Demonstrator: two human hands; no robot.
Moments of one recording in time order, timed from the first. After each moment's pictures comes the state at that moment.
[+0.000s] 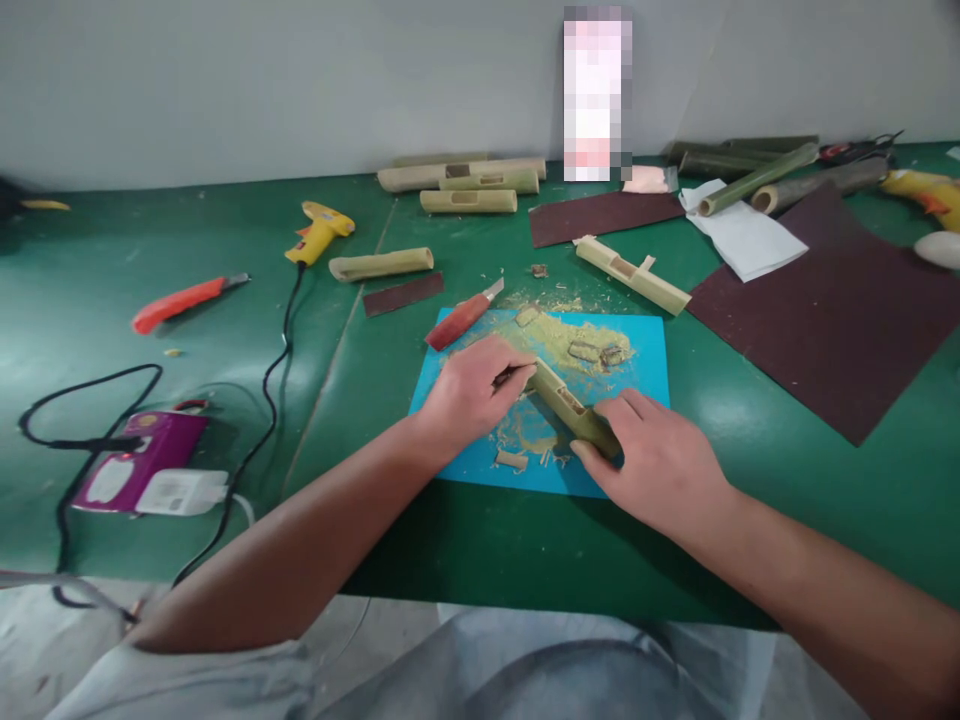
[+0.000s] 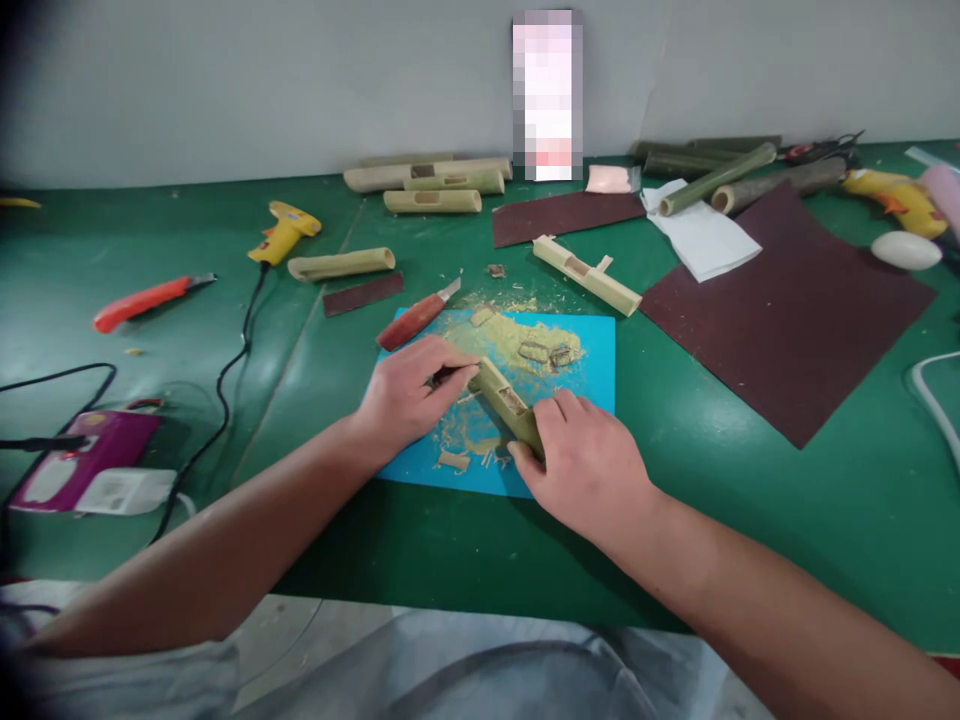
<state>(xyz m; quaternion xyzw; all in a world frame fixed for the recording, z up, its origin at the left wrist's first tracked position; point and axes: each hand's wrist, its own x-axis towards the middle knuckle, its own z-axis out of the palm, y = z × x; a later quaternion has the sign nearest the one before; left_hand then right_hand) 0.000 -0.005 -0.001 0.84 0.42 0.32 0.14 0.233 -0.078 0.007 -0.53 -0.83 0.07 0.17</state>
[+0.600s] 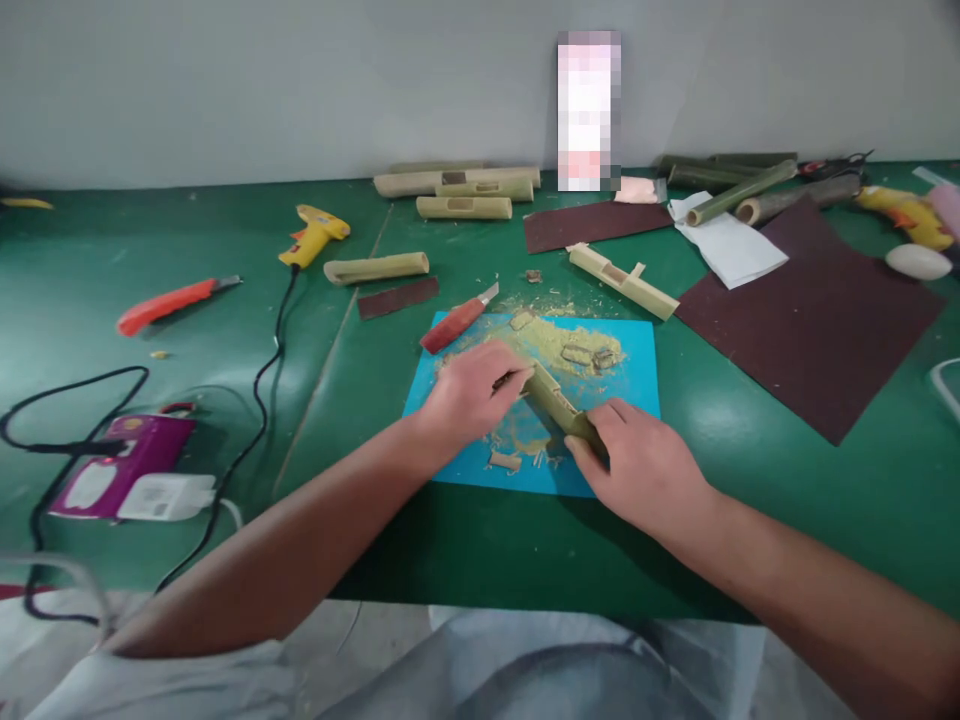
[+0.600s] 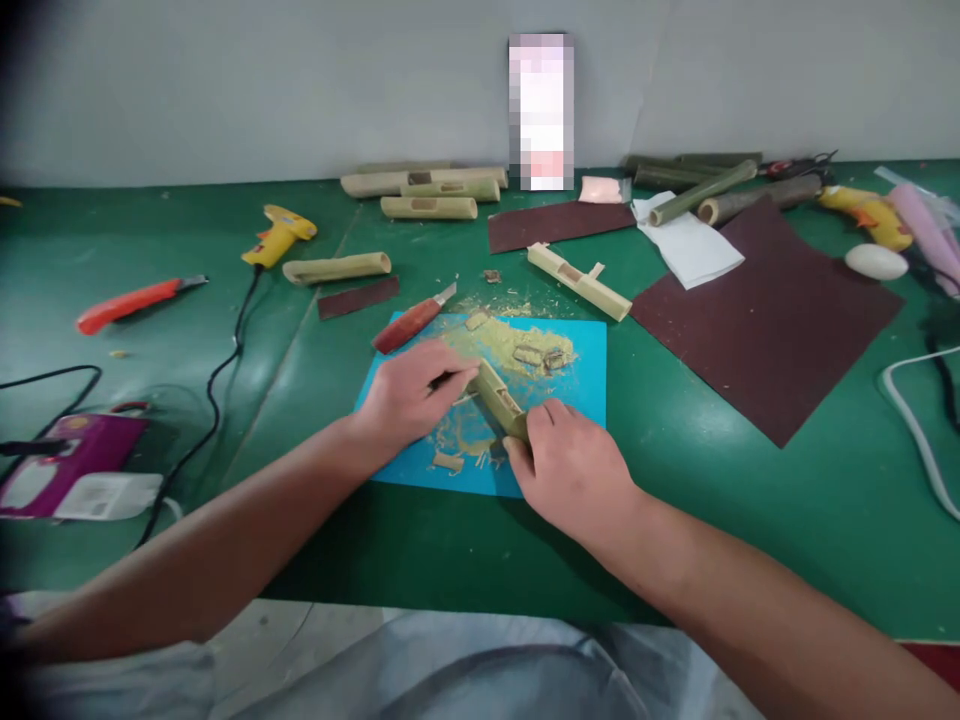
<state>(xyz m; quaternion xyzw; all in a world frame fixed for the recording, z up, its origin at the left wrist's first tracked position) 0.013 -0.016 -0.003 0.87 0.38 0.30 0.11 0.227 -0.079 0.007 -0.54 -0.82 0.09 0.15</state>
